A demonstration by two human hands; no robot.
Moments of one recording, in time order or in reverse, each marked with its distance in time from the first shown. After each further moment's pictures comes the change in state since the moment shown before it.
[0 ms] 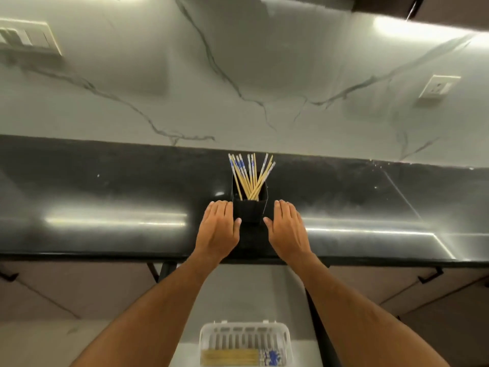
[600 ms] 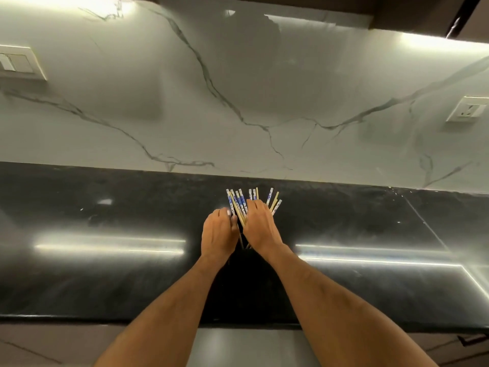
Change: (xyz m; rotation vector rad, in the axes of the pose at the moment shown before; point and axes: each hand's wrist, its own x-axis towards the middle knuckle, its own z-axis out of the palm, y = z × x) left_hand 0.138 -0.019 0.051 -0.283 -0.023 -0.335; right_hand 0.172 -0.033 0.041 0.344 -0.088 -0.040
